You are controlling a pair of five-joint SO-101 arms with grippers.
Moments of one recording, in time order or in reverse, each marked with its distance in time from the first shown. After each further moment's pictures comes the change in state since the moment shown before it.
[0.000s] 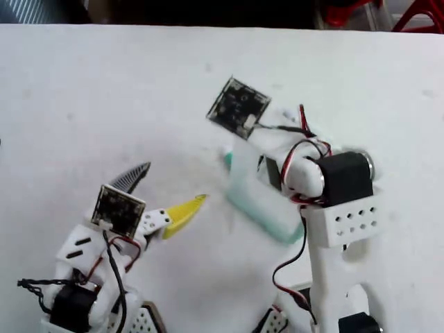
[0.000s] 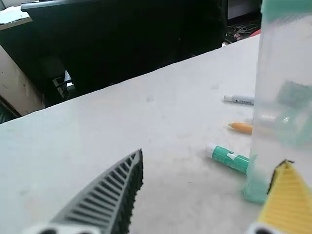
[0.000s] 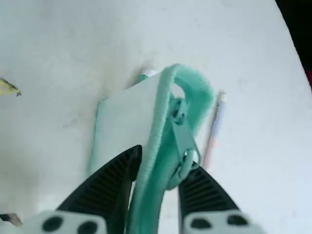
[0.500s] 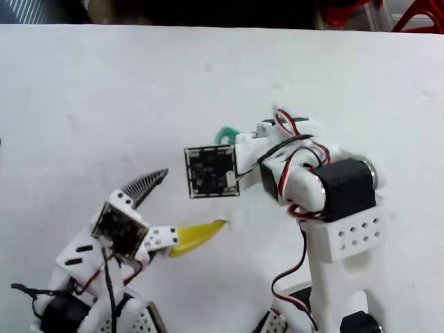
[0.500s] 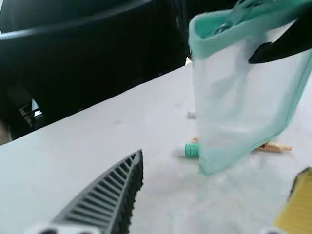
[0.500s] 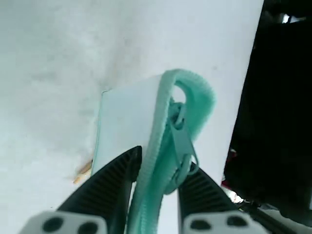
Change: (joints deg) left arm 9.8 0.0 -6.1 2.9 0.0; right arm -5.5 0.0 -8.1 0.3 28.9
